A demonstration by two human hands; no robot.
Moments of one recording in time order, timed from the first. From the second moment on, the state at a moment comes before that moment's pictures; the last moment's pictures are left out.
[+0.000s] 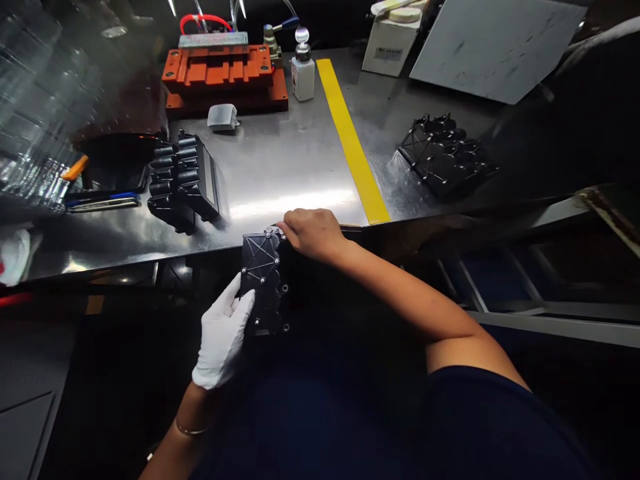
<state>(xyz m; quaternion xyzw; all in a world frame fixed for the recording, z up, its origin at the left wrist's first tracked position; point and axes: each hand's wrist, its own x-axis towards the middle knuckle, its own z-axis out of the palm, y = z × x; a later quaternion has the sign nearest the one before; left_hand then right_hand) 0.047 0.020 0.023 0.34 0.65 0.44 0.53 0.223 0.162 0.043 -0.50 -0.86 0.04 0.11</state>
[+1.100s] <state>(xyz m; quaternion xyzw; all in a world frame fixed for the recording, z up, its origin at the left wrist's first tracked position) 0.048 0.021 0.022 0.33 0.65 0.46 0.50 0.239 0.125 0.034 -0.43 -0.89 0.07 0.17</state>
